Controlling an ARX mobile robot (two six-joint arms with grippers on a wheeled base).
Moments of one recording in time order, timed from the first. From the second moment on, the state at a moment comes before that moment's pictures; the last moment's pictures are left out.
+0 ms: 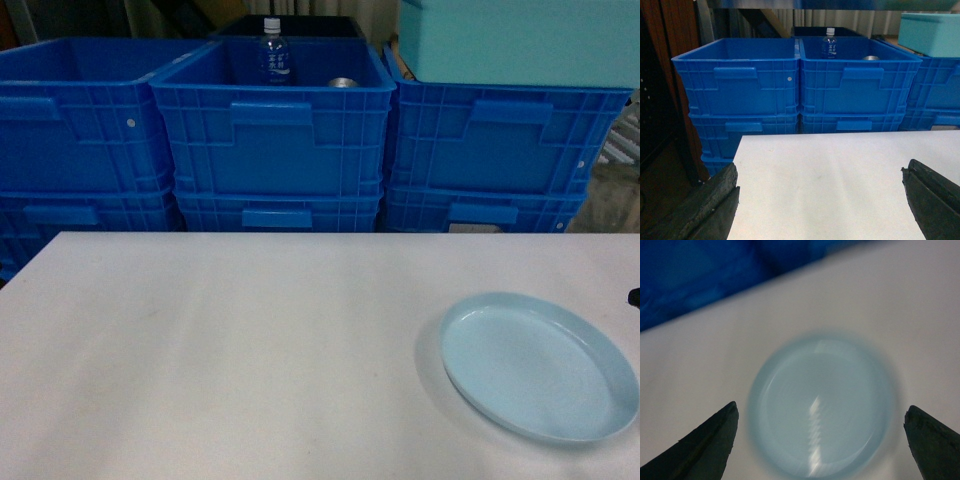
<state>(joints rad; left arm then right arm) 0.00 0.01 0.01 0.00 0.00 0.00 -0.20 1.65 0.60 0.38 -0.52 0.25</state>
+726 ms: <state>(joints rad) 0.00 0.01 0.01 0.00 0.00 0.00 -0.26 2.00 1.04 0.11 -0.59 0.31</state>
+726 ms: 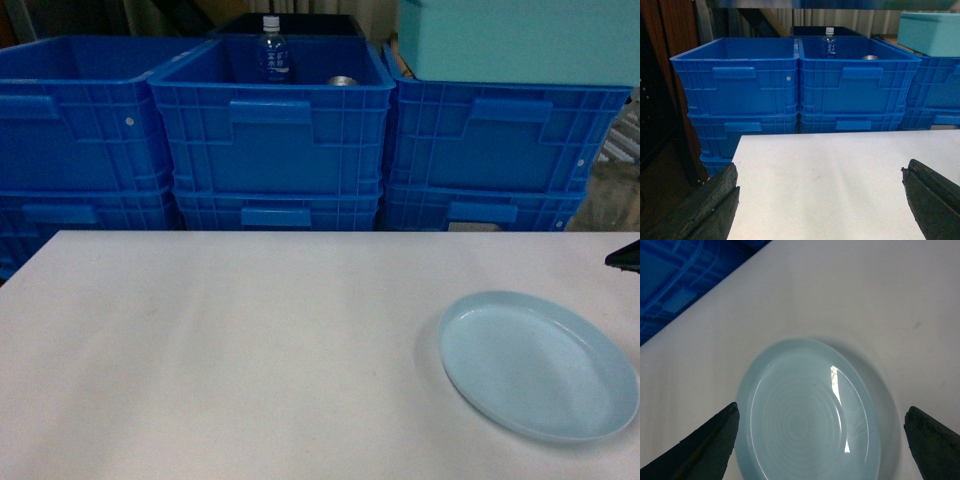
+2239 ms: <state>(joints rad) 0.00 0.01 0.01 0.00 0.00 0.00 -0.21 2.14 0.93 0.17 -0.55 0.11</state>
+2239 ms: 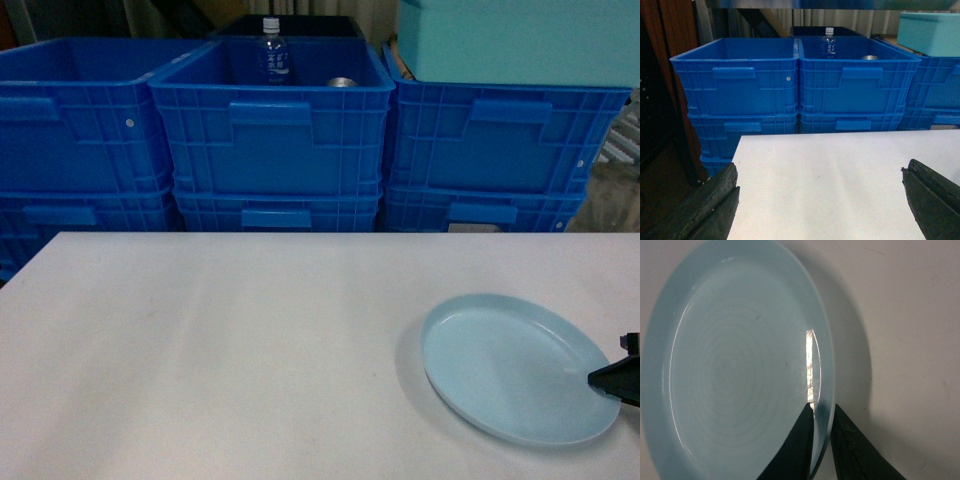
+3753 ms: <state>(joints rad) 0.00 0.01 0.01 0.00 0.00 0.00 -0.10 1.28 0.44 0.59 -0.08 -0.02</state>
